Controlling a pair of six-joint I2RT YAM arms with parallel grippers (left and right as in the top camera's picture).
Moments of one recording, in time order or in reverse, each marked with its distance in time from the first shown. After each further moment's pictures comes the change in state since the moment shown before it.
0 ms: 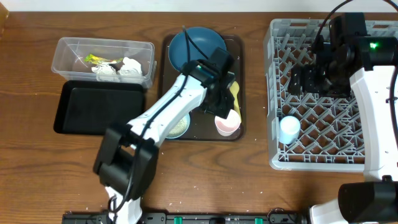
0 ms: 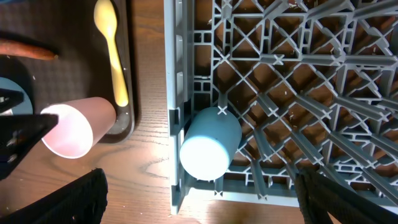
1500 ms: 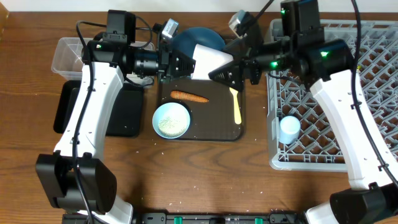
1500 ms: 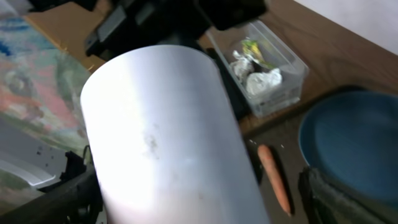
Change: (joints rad) left arm 0.496 -0.225 0.027 0.034 1.208 -0.022; right arm 0.294 0.000 -0.001 0.570 -0.816 -0.340
